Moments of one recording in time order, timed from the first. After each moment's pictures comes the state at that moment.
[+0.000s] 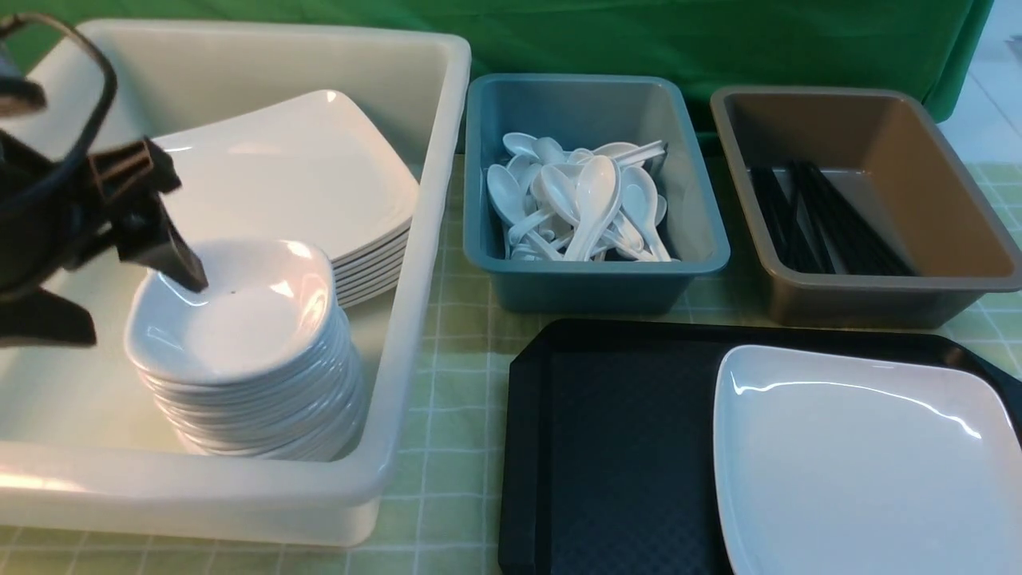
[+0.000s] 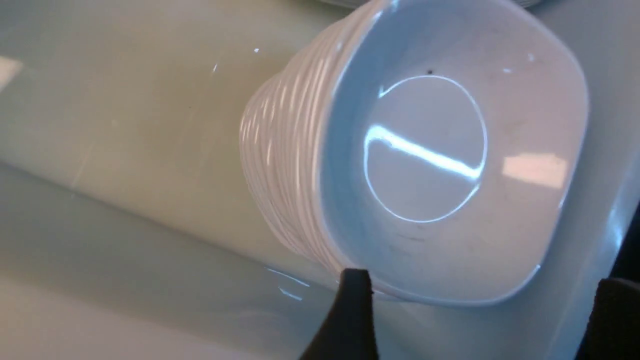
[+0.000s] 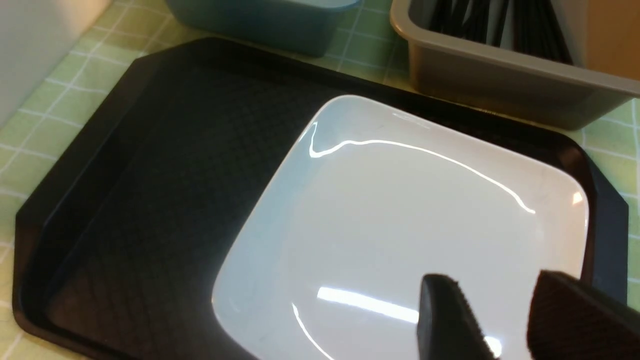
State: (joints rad) right arm 0.26 0.51 -0.64 0.07 0.81 -0.02; left arm -0.07 1.21 -1.21 -0.15 1.13 -0.50
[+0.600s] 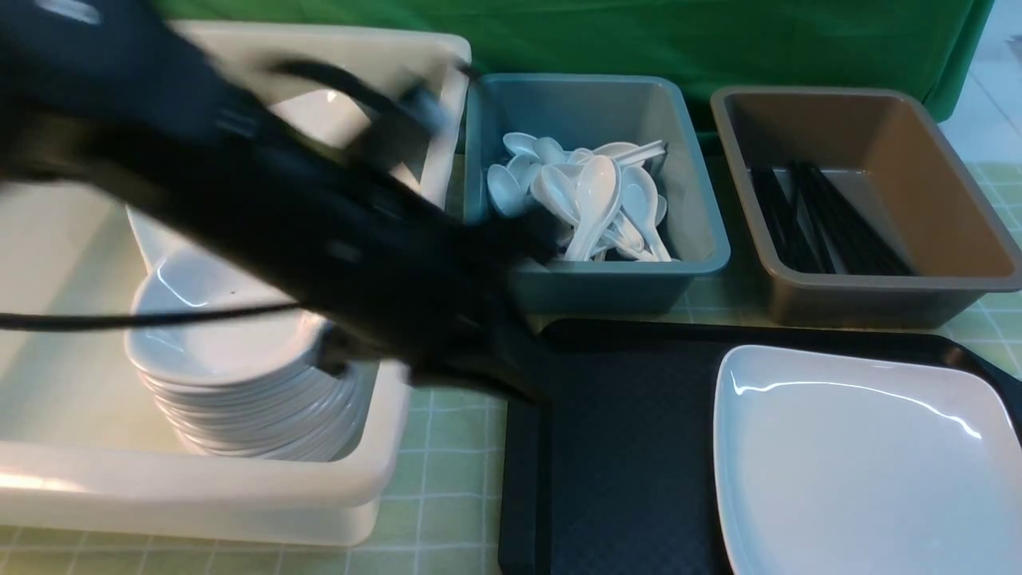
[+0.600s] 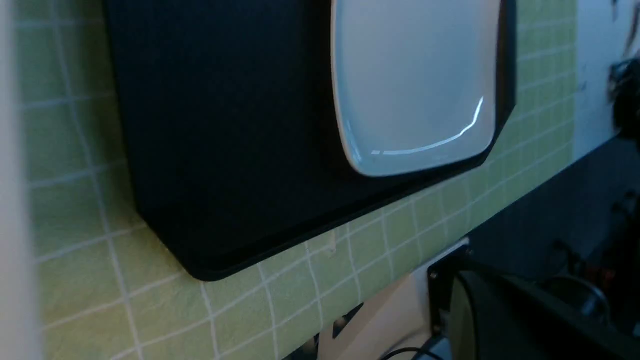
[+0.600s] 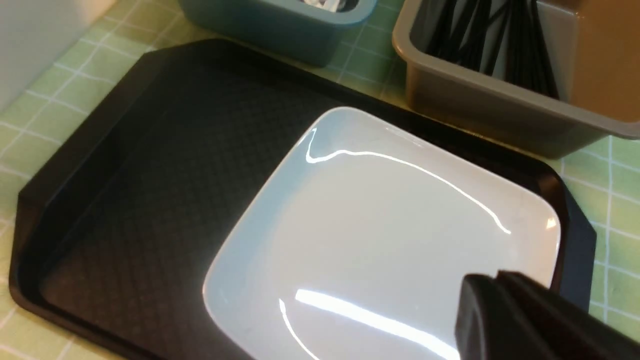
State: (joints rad) right arm 0.26 0.51 -0.73 0.07 0.90 -0.11; left arm -0.55 1.49 -1.26 -0.63 1.02 -0.23
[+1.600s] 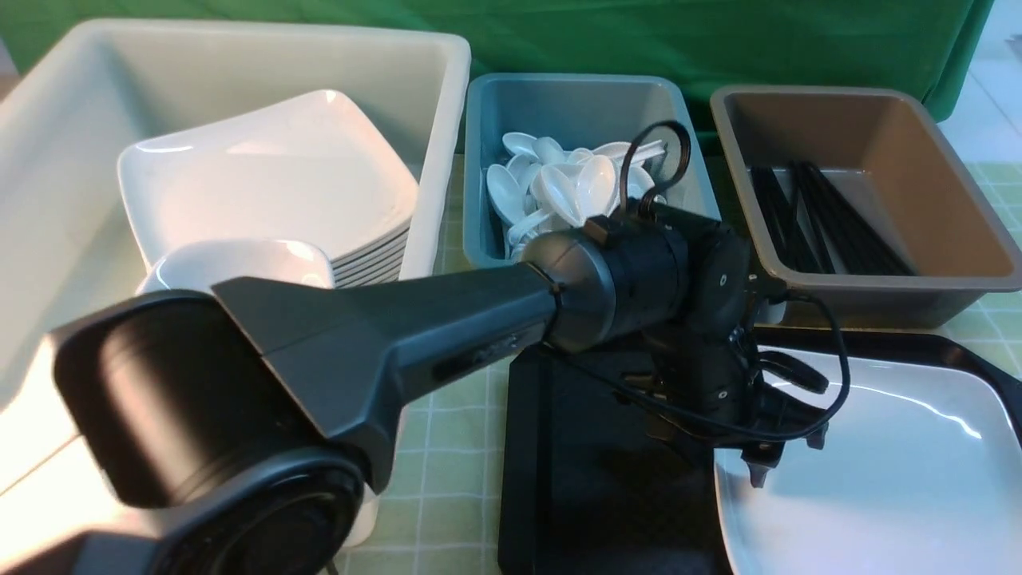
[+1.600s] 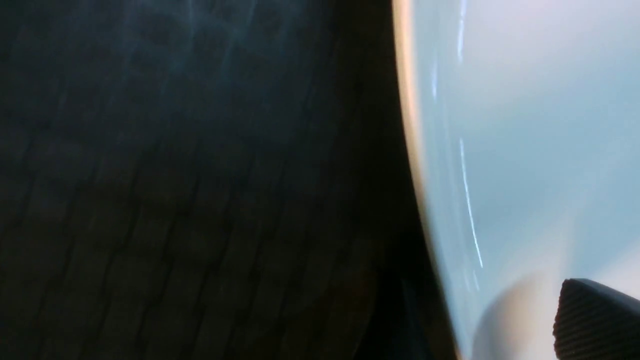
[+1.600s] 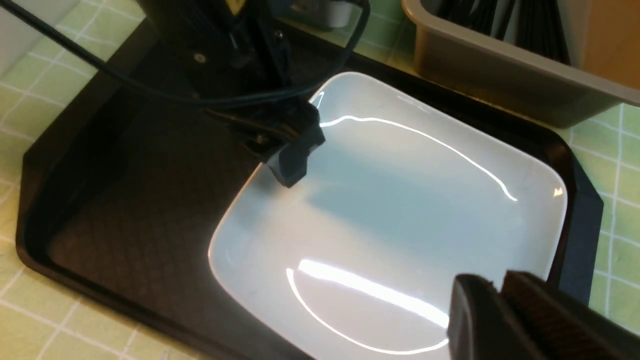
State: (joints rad) right arm 0.26 0.51 -0.74 0.07 0.97 -0.12; left arm -0.86 2.30 -1.90 -0.23 0.87 -0.29
